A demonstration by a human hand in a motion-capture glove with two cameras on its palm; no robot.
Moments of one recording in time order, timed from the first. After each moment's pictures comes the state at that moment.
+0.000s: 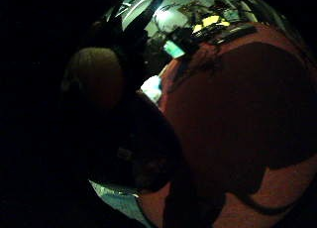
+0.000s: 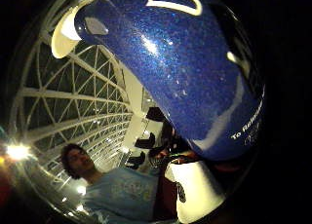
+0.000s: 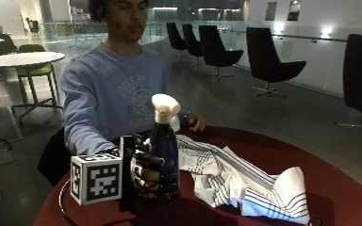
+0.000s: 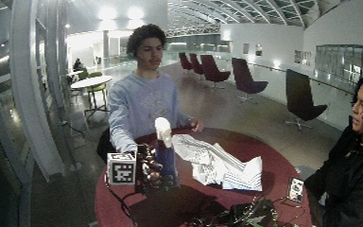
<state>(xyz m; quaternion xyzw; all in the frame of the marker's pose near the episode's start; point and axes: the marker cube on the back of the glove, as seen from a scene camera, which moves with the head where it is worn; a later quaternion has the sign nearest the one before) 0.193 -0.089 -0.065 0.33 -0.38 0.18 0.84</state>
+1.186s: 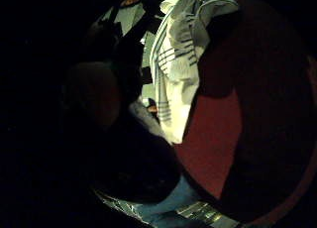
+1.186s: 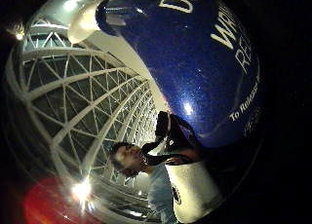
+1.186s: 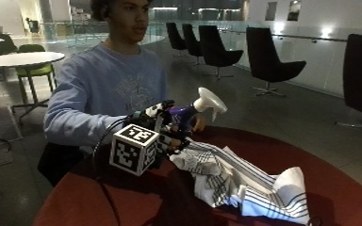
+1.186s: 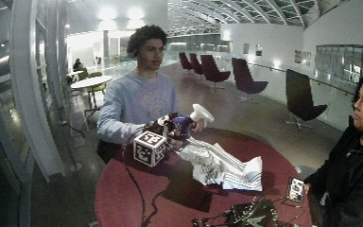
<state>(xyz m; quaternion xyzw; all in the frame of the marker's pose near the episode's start) 0.056 -0.096 -0.053 0.00 -0.55 0.18 0.82</state>
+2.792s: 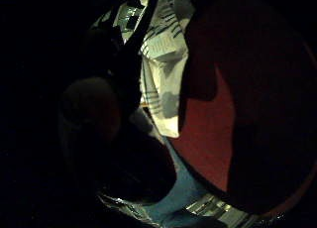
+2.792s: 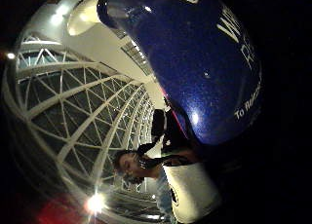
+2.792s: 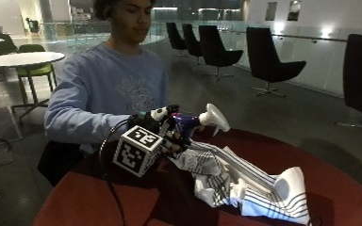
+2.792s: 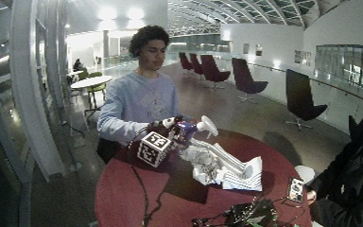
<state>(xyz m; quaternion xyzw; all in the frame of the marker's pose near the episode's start) 0.042 -0.096 -0.031 -0.04 -0.54 0.24 0.80</state>
